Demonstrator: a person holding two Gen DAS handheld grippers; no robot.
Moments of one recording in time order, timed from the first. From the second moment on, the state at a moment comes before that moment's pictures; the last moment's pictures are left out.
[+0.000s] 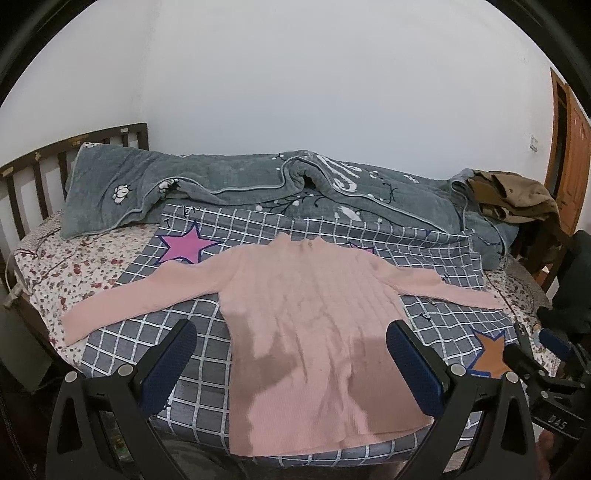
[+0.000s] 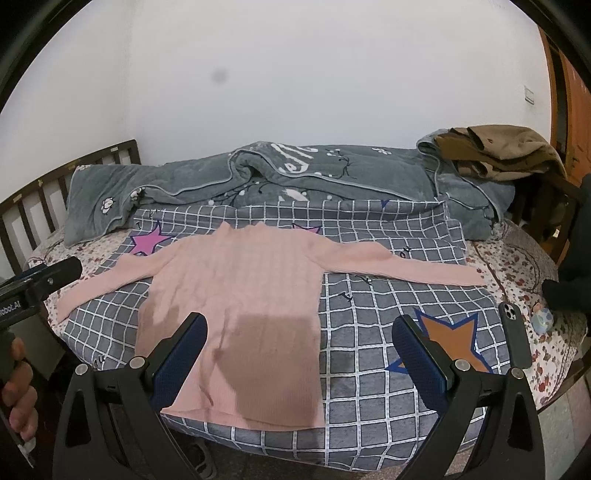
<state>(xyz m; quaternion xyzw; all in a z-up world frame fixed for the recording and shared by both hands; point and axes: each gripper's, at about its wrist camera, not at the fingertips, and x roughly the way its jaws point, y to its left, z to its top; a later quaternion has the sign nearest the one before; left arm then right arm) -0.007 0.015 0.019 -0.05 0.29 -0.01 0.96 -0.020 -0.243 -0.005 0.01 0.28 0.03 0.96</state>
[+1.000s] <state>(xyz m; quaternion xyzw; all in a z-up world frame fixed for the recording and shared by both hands) 0.111 0.145 -0.115 -0.19 0.36 0.06 0.91 0.083 -0.210 -0.074 0.00 0.32 0.08 0.94</state>
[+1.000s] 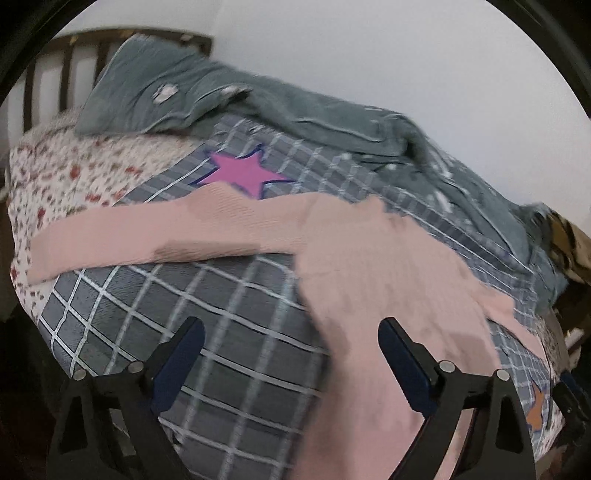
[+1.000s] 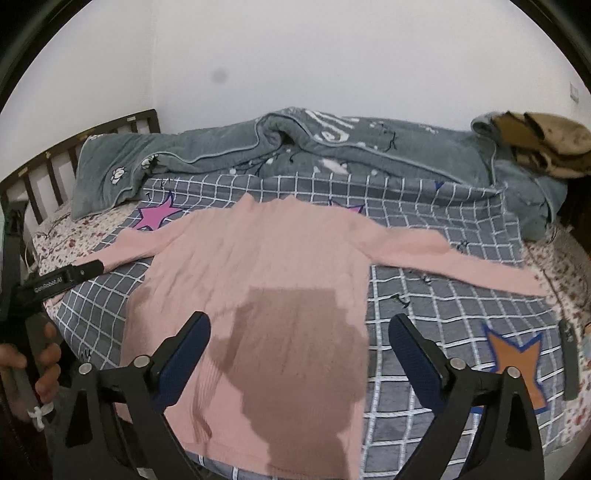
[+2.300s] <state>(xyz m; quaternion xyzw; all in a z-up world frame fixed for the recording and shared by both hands) 0.169 0.337 -0.119 -0.19 0.32 0.27 0.89 0.198 -0.191 -0.100 0.00 0.28 0.06 0.96</state>
